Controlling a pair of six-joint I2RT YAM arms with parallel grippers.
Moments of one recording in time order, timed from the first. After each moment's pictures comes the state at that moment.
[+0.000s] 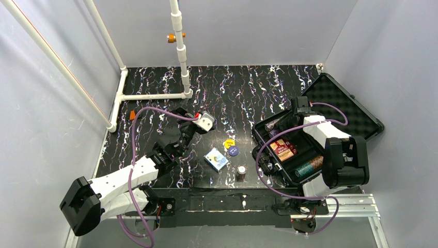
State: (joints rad) left arm -0.83 1.02 0.55 0.56 -0.41 0.70; right arm 0.10 1.51 0.88 -0.48 -0.04 0.97
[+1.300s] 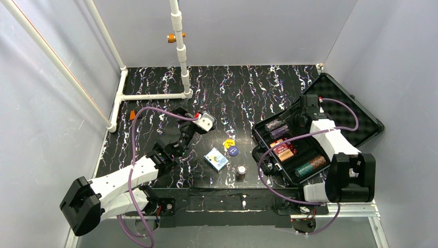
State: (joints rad) left arm -0.83 1.02 0.55 0.56 -0.41 0.70; right arm 0.05 1.37 0.87 -0.49 -0.03 0.96
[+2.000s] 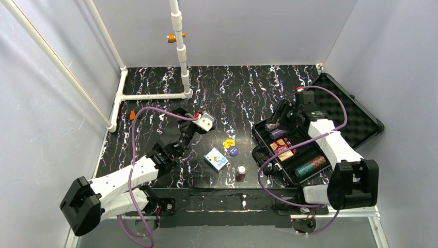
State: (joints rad) left arm -0.83 1.02 0.55 0.56 -0.41 0.69; right arm 0.13 1.30 0.92 -0.50 -0.25 0.58
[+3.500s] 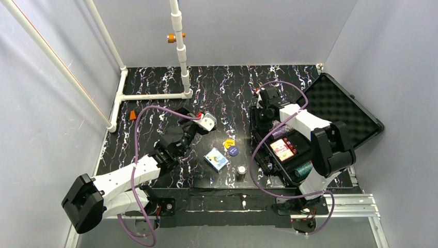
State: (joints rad) left arm -0.83 1.05 0.55 0.56 -0.41 0.69; right arm 0.41 1.66 1.11 -0.51 -0.21 0.27
